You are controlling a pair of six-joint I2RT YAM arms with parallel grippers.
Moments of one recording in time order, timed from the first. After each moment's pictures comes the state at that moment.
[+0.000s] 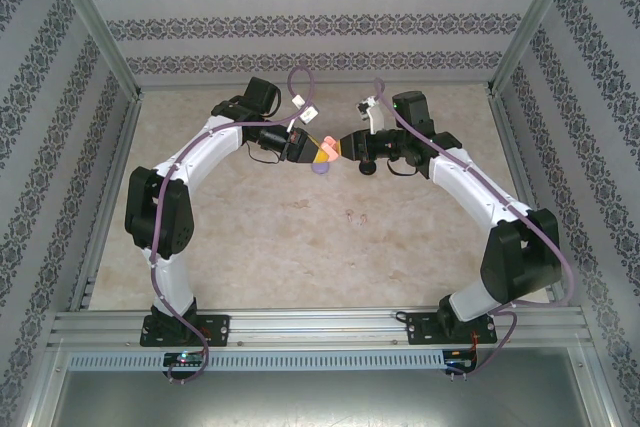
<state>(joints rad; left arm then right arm) -0.35 1.91 1.66 -0.78 1.19 0.28 0.32 1.53 1.22 -0.35 -0.75 0.24</state>
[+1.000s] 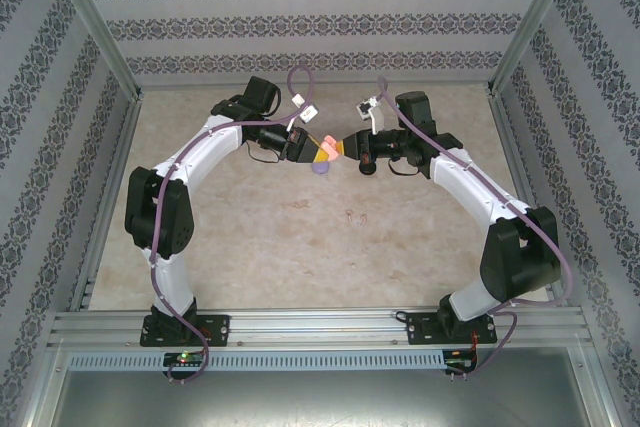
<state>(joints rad) -0.35 1.91 1.67 -0.79 1.20 0.28 0.30 1.54 1.20 -0.31 -0.82 0.23</state>
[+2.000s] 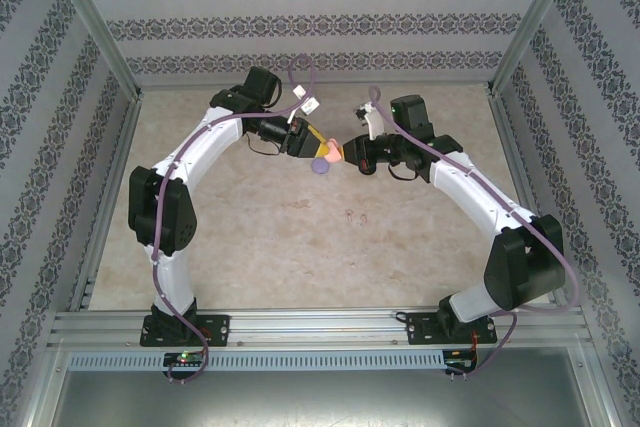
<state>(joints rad) -0.35 1.94 1.80 -0.91 1.18 0.33 0.35 1.50 1.20 -0.41 -0.67 0.16</state>
